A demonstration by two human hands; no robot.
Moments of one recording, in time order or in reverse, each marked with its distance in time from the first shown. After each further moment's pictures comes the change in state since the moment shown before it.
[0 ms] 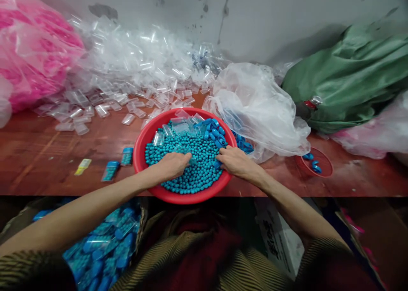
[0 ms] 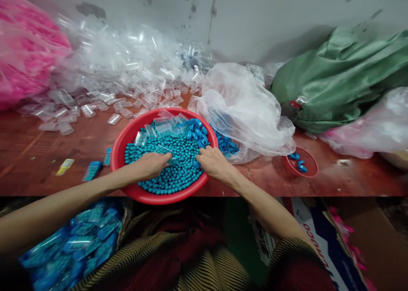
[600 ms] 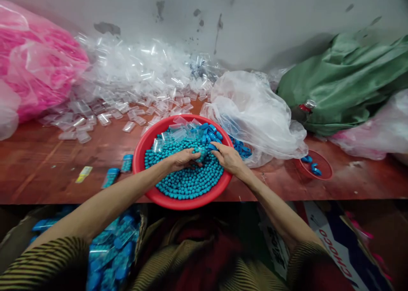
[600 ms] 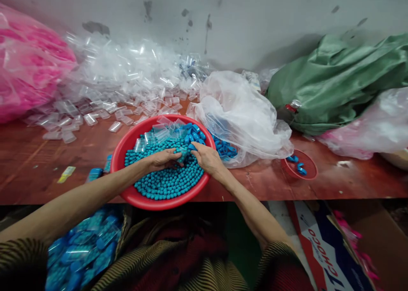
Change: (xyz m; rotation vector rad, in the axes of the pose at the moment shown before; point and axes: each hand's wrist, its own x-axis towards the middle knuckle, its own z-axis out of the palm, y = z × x) left_hand 0.052 0.008 0.005 -1.231 -0.194 -0.179; right_hand 0.025 0.005 0.020 0.565 0.447 0.236
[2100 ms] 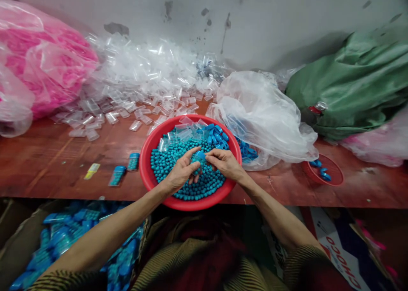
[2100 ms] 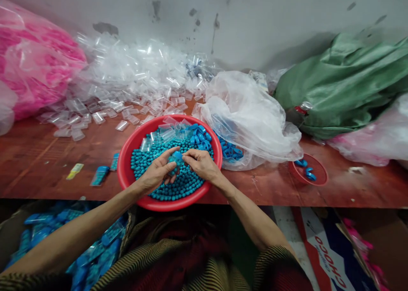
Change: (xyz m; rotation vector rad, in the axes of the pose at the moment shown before) left_hand -0.064 -0.006 0.030 -0.167 0.172 0.295; right_hand -0.001 -0.041 0.011 0.676 -0.081 0.062
